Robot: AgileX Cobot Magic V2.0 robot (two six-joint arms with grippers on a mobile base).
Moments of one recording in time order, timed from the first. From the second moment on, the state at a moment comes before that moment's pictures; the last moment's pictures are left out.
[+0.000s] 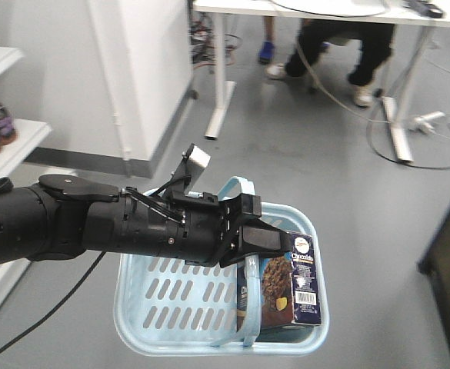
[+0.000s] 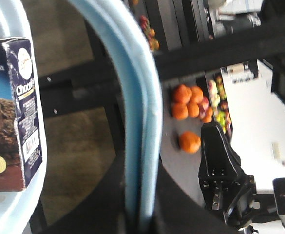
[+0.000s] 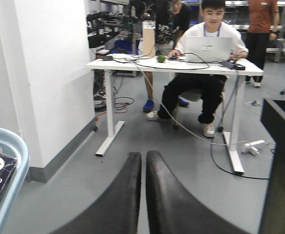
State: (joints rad) left arm -0.55 1.68 -1.02 -1.67 0.82 0.78; right arm -0.02 -0.01 0.03 -0.16 0.09 0.15
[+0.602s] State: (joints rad) left arm -0.55 1.68 -1.02 -1.67 0.81 0.78; right arm -0.02 -0.01 0.03 -0.16 0.09 0.15
